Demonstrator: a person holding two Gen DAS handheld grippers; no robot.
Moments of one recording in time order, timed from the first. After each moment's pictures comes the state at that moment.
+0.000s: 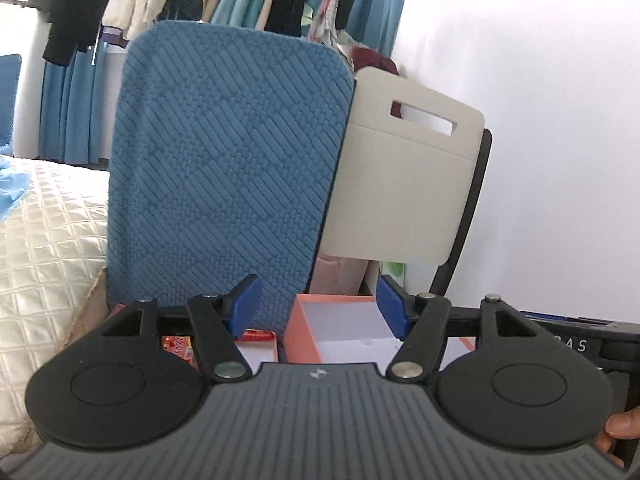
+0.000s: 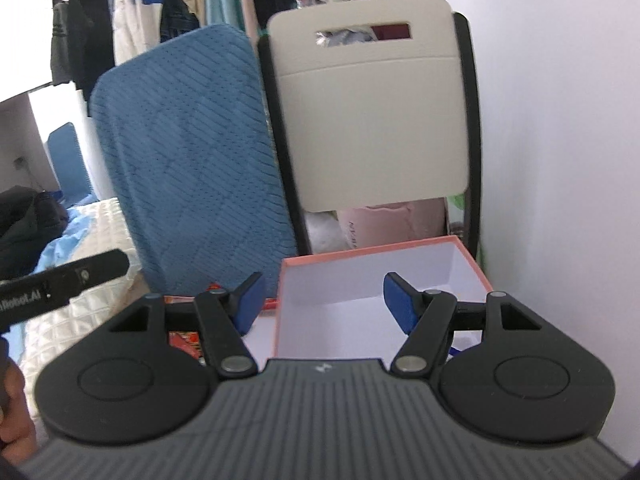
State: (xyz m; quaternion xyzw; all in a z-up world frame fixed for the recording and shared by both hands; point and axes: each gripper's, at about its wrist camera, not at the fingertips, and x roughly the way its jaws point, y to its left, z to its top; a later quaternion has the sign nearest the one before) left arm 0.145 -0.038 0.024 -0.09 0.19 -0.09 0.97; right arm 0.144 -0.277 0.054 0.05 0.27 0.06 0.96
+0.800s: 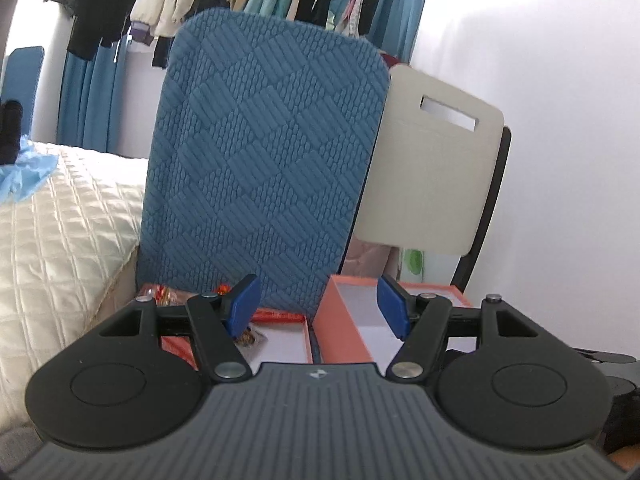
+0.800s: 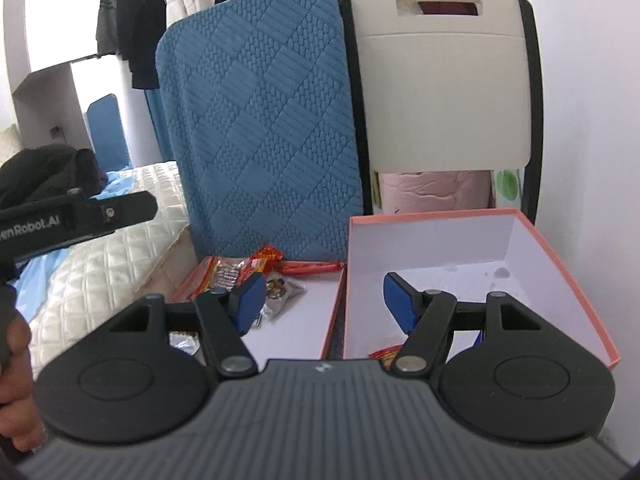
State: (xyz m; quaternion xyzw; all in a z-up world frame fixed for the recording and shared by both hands) left arm 0.112 -0.005 -0.021 -0.11 0.18 -0.07 0.97; right arm 0.111 -0.222 0.002 0.03 0.27 0.11 0.95
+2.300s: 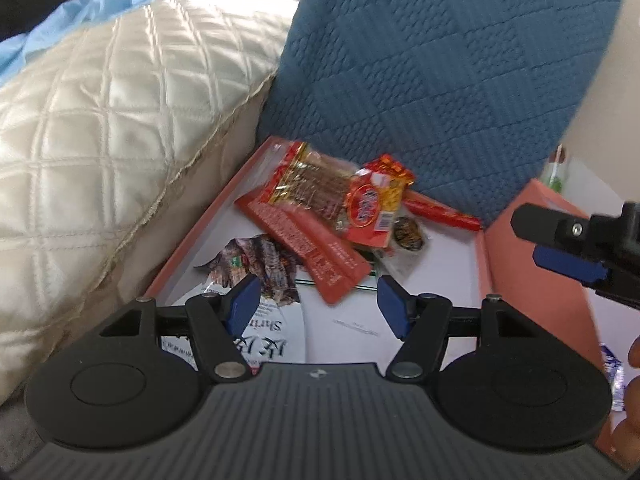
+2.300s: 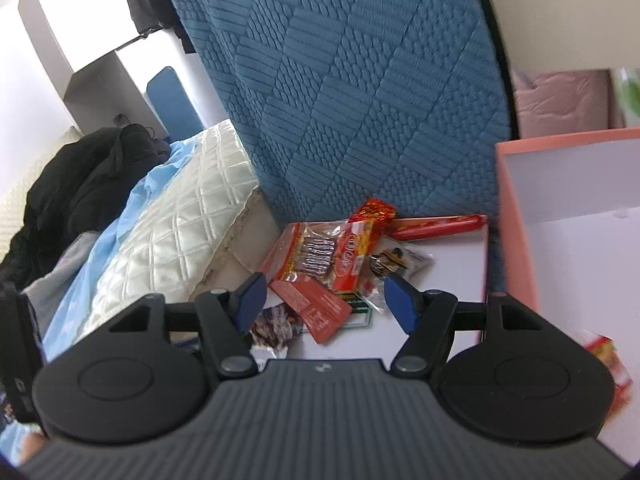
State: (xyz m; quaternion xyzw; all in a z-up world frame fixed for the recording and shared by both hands) left arm 0.237 0.084 -0.162 -0.17 0.38 0.09 0.91; right arm 0.258 -0.143 -0.084 0.13 0.37 0.26 0.88
